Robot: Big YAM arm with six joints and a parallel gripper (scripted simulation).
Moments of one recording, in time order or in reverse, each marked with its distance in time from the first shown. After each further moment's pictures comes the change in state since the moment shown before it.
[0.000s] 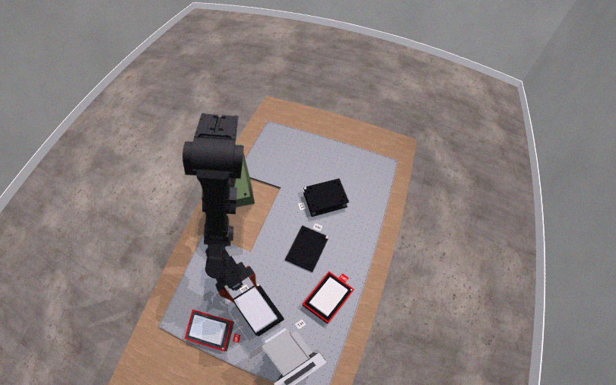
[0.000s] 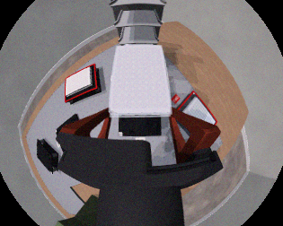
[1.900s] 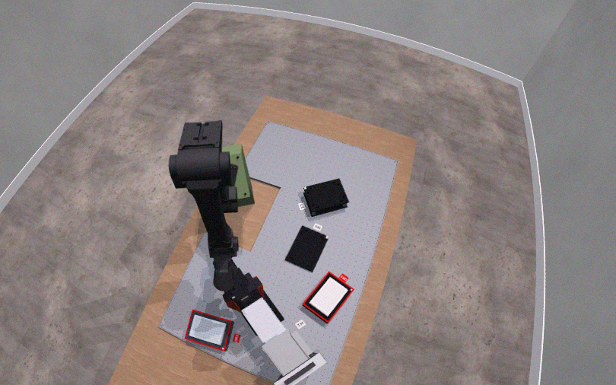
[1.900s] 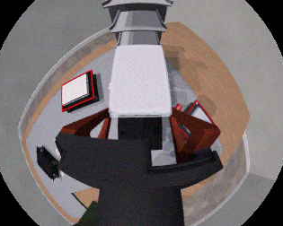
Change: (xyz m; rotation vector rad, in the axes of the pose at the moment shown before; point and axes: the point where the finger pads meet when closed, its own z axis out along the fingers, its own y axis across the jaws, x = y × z) arm -0.020 0.001 0.036 0.002 0.006 0.002
